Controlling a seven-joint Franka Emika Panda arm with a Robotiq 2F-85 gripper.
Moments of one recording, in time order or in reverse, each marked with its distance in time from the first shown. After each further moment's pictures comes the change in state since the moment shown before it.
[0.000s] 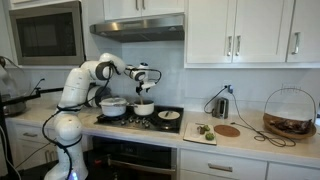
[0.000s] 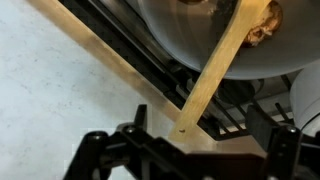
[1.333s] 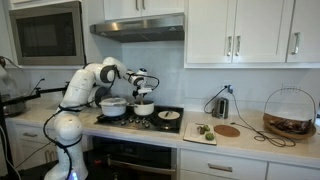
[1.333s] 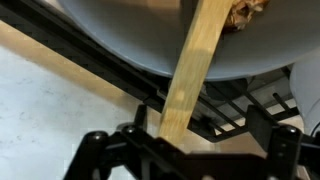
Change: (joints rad) arm 0.018 0.089 0.049 0.000 0.002 0.022 0.139
